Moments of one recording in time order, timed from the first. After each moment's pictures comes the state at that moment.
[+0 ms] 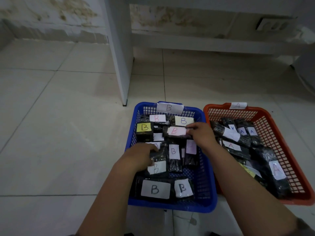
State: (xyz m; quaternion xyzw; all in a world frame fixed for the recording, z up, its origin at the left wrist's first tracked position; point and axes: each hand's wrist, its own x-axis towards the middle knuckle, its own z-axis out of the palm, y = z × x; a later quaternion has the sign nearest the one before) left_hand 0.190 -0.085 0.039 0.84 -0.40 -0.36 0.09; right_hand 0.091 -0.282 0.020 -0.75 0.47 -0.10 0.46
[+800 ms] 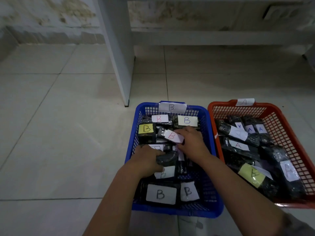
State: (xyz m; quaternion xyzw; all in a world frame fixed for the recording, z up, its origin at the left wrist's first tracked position) left_hand 0.186 -0.091 0.031 0.82 -0.41 -0.38 0.09; right_hand 0.094 -0.260 -0.016 -0.93 0.27 -0.04 0.24
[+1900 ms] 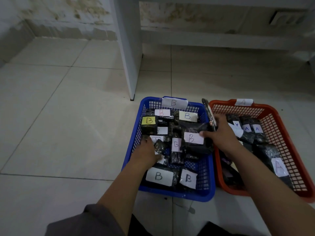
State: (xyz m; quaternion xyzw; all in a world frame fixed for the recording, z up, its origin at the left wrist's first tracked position) left_hand 0.163 -0.085 -0.007 0.90 -0.30 -0.28 0.17; right_hand 0.033 -0.288 0.053 -0.76 0.40 -0.11 0.50
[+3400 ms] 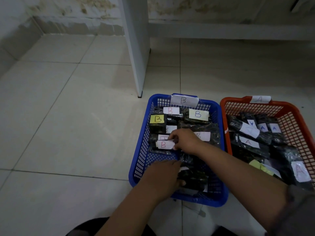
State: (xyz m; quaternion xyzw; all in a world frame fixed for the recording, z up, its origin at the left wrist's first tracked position) left_hand 0.108 -0.062 0.054 0.81 -0.49 -0.31 0.06; right_hand 0.118 -0.225 0.009 -0.91 0.19 0.16 0.33
